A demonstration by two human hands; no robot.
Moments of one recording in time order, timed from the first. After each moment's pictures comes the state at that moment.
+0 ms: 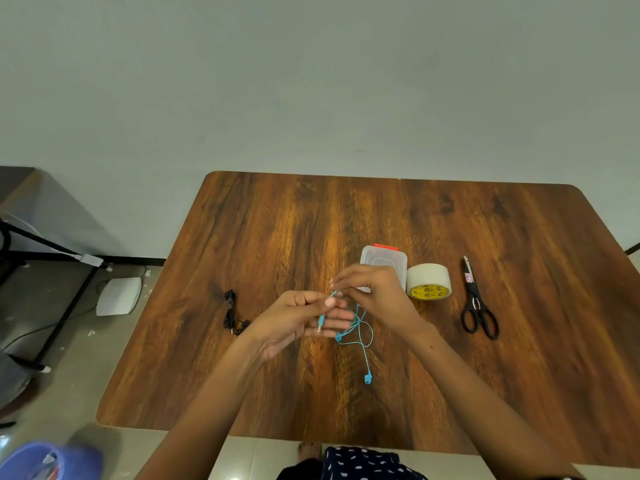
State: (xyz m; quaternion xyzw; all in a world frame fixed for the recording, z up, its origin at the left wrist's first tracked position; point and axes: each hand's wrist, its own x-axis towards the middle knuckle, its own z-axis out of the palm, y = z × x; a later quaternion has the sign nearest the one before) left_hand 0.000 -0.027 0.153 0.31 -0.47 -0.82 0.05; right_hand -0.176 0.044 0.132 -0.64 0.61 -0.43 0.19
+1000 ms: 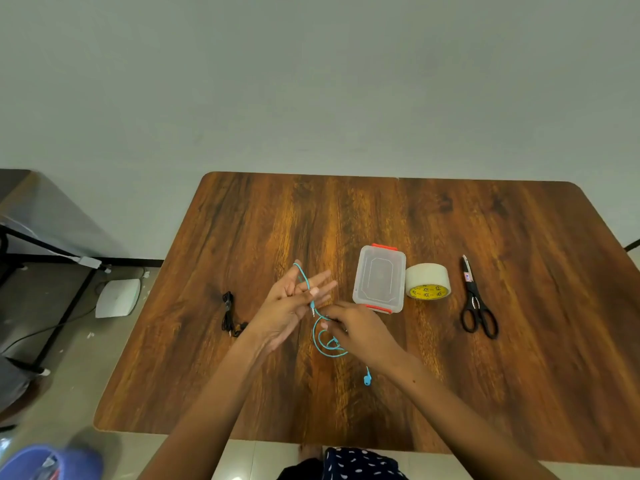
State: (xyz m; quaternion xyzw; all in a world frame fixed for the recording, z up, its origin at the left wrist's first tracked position) left_hand -0.012 -0.042 0.122 0.29 -0.41 -0.83 0.23; right_hand -0.138 0.059 0.093 -0.64 0.70 -0.26 0.20
